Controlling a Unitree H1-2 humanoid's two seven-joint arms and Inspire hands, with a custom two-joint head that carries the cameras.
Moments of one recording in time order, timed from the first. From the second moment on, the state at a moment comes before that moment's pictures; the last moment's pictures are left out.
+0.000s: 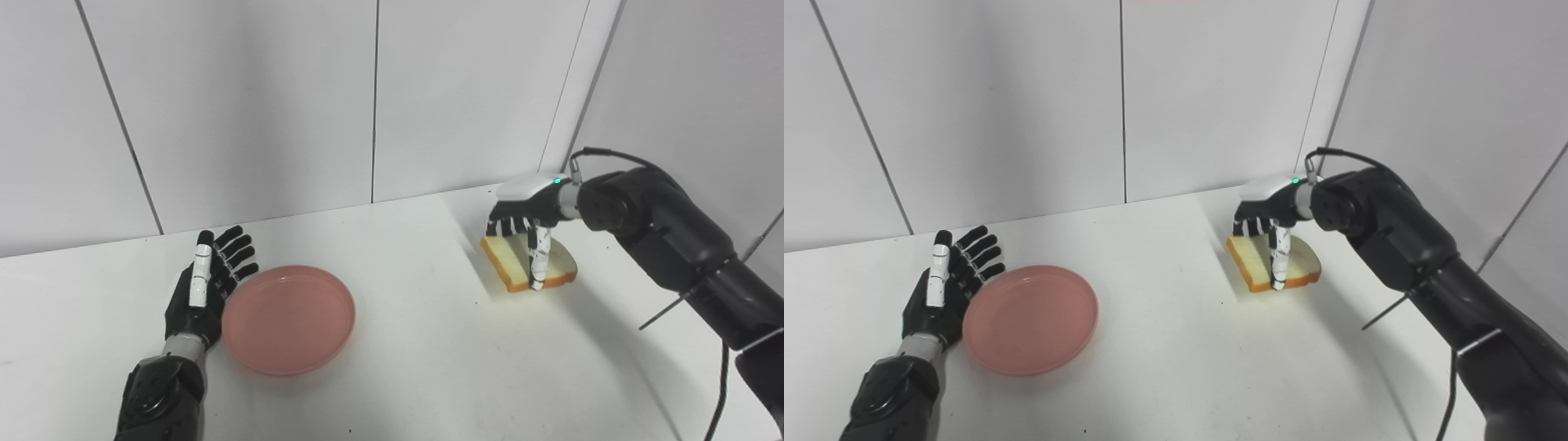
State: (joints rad) left arm -0.69 -0.06 0.08 0.84 -0.21 -0.16 -0.19; right arm -0.75 -0.94 0.32 0.15 -0.67 0.03 0.89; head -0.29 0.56
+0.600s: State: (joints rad) left arm -0.73 -0.09 0.08 0.92 -0.21 -0.22 -0.17; right arm -0.89 -0.82 0.41 0.08 -0.70 -0.01 0.94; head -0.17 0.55
